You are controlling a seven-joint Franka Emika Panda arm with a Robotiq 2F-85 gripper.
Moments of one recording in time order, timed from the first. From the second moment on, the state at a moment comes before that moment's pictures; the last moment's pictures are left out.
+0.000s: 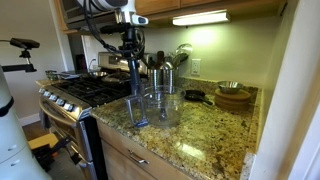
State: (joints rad) arm 0.10 -0.29 0.08 -2.39 0.00 2.22 0.00
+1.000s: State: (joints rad) arm -0.05 -0.27 -0.03 -2.36 -0.04 2.22 0.00
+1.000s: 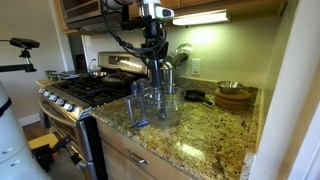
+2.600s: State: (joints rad) arm -0.06 -0.09 -0.04 -2.36 -0.09 2.34 0.00
